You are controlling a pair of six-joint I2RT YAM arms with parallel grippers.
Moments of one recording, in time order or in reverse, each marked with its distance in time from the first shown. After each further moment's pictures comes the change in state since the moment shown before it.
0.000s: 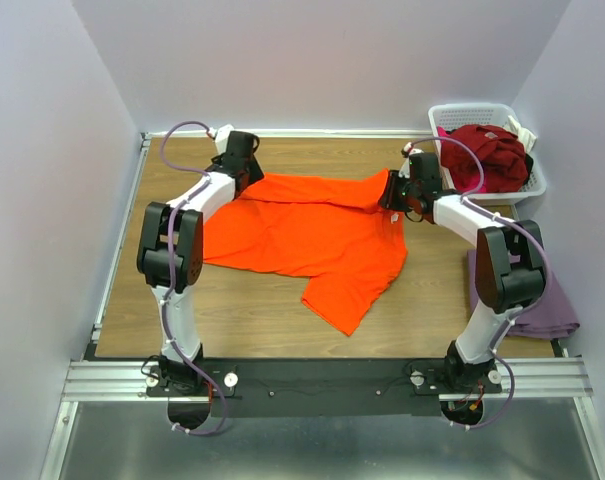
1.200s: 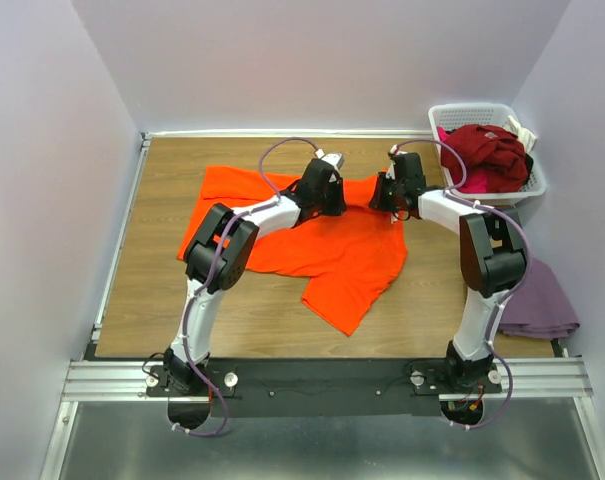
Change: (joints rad) left arm -0.375 0.175 0.047 0.239 0.434 0.152; right arm 0.051 0.135 0.086 0.000 0.033 0.034
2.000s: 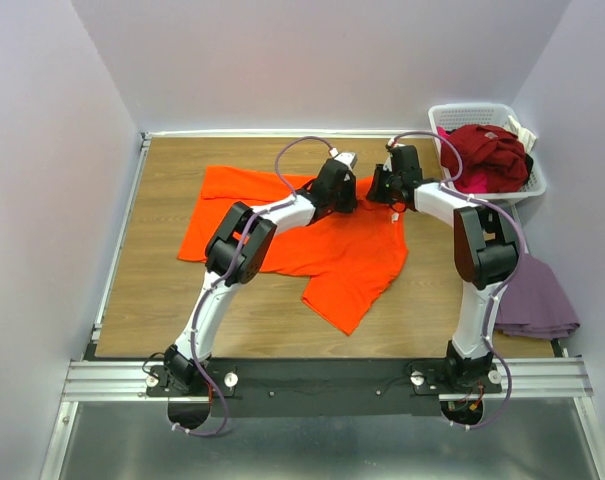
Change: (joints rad) left arm -0.033 0.188 0.208 0.013 -0.055 0.026; right arm 0.000 0.089 0.117 0.000 0.002 0.000
